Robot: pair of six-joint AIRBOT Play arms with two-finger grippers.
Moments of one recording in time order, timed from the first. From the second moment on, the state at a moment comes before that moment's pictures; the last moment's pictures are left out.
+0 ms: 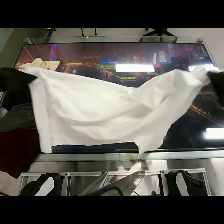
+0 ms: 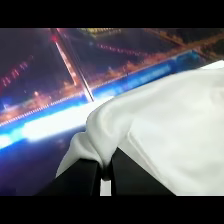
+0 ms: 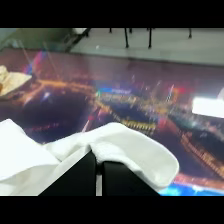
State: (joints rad) left arm 0.26 -1.05 1.52 0.78 -1.52 -1.15; right arm -0.44 -0.67 1.16 -0.61 1.22 0.95
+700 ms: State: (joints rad) left arm 0.20 -1.84 1.63 0.85 -1.53 -1.12; right arm -0.36 -1.26 0.88 -0.61 0.91 0.86
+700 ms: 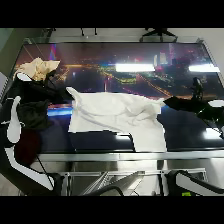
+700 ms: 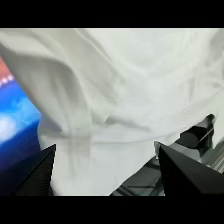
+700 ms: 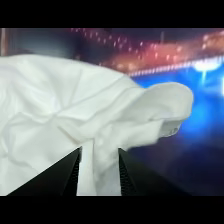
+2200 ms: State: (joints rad) left arm 0.10 -1.51 0.99 1.12 -1.28 -1.19; right arm -0.48 -1.12 0.55 -1.01 1.00 1.18
